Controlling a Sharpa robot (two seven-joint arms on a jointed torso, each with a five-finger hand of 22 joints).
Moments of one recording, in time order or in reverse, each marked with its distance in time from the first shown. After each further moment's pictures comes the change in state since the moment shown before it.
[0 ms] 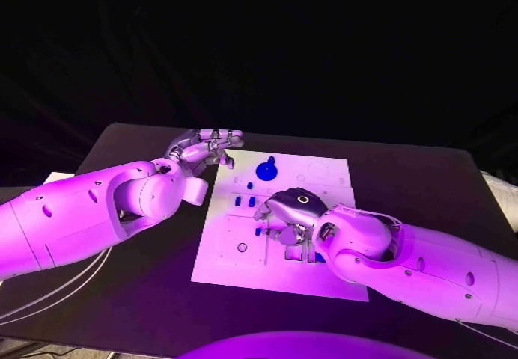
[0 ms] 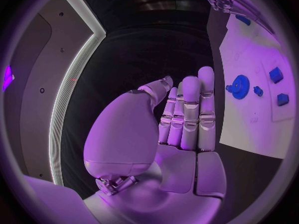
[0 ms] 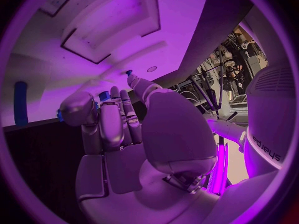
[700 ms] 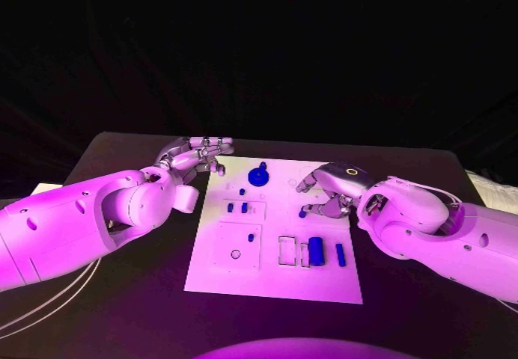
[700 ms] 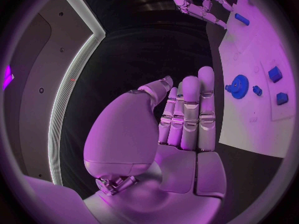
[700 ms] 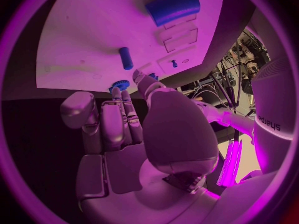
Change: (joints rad) left arm 0.000 -0.008 0.000 0.001 -0.001 0.005 -0.008; left_hand 0.000 0.000 0.000 0.000 0.000 0.000 0.000 0.000 0.000 0.000 0.000 0.000 0.000 0.000 0.000 0.000 0.000 0.000 0.000 0.000 0.000 -0.001; right arm 0.077 -0.223 0.050 0.045 0.063 0.025 -0.047; right_hand -0.008 -0.025 -0.111 0.030 -0.005 -0.019 -0.045 0.000 -0.016 -0.033 -0.018 -0.007 -0.003 0.000 -0.019 0.000 -0.009 0.000 0.015 -0.022 0.001 0.001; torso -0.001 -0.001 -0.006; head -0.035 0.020
